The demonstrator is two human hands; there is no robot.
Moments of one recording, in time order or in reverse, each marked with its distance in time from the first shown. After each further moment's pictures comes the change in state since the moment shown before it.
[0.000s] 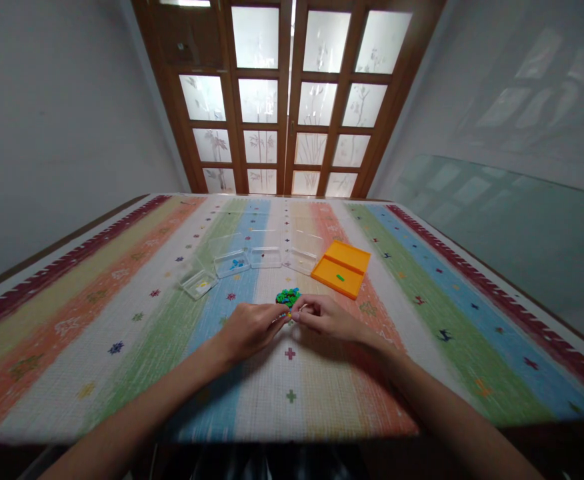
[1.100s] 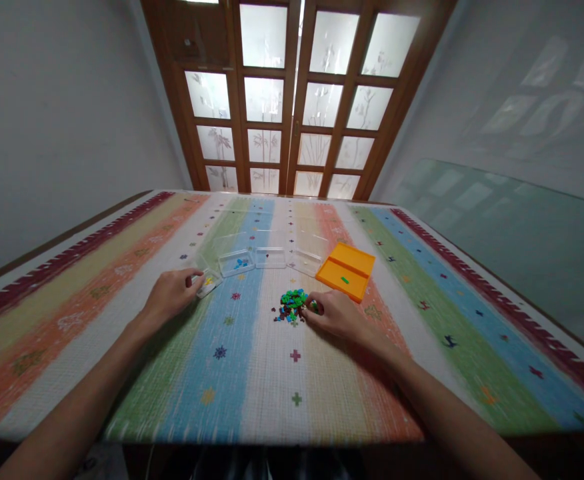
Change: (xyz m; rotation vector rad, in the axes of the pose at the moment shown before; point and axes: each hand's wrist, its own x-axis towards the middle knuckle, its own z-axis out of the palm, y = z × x) left_hand -0.055 -0.115 -0.081 0.176 0.062 -0.742; right_hand 0.004 0.007 -0.006 -0.796 0.263 0.037
